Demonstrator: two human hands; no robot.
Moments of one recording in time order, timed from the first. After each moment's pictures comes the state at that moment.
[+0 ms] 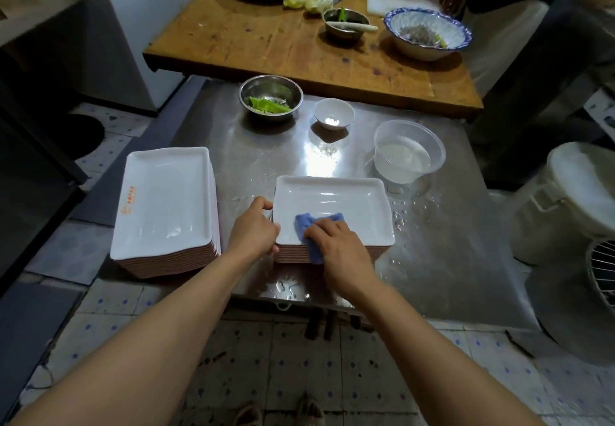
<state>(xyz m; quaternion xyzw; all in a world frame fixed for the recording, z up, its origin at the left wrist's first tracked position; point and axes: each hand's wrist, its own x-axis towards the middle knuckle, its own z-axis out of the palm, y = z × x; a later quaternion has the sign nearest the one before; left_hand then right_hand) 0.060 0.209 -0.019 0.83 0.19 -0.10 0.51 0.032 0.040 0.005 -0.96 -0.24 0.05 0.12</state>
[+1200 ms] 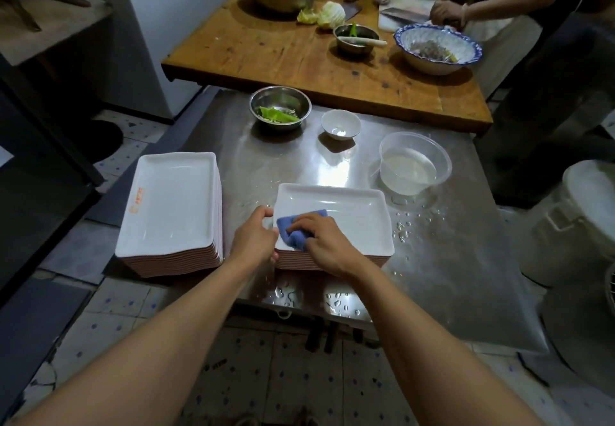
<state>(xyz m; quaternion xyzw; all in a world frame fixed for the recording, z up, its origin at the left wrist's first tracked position) 0.054 0.205 -0.029 0.82 0.22 -0.06 0.52 0.064 0.057 0.019 -0.90 -0.22 0.15 0.34</state>
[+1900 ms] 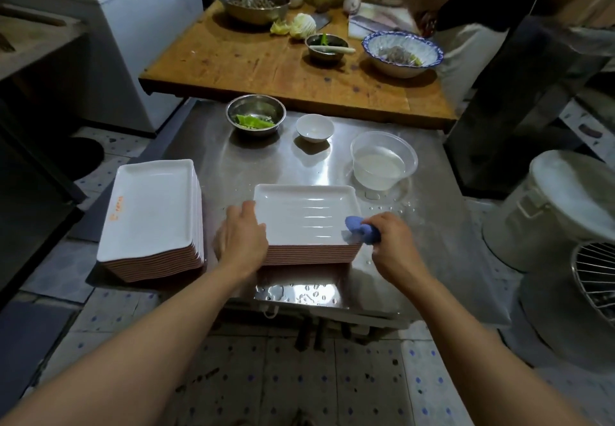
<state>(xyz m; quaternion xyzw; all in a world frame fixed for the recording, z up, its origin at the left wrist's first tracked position) 0.038 0.180 -0.003 0.96 0.15 0.04 0.22 0.036 -0.066 0.033 -0.96 -0.05 0.00 0.27</state>
